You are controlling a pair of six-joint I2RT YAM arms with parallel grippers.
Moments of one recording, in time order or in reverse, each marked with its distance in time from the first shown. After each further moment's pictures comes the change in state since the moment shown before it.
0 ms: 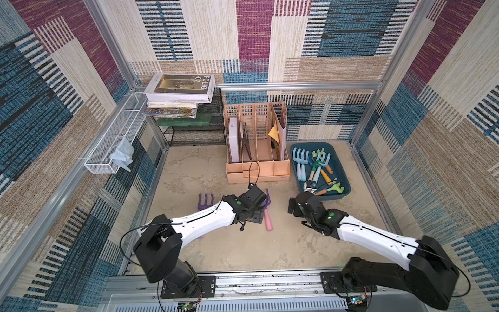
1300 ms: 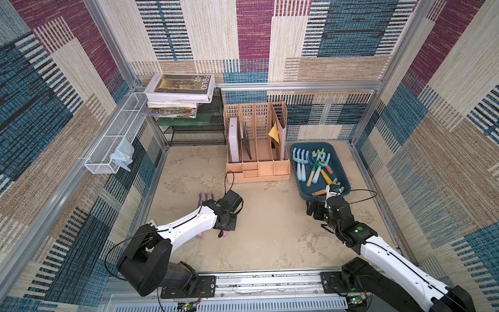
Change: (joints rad) left arm 0.311 -0.200 -0.313 -0.082 0.091 0.143; right arm -0.245 -0.270 -0.183 0.064 -0.231 -0.145
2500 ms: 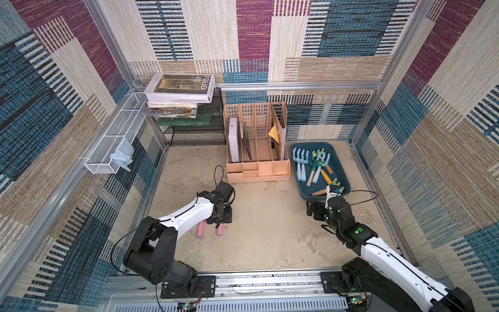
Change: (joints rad) left arm 0.130 0.091 0.076 -0.031 0.041 -0.039; right arm -0.012 -0.014 -0.018 0.016 -0.024 -0.004
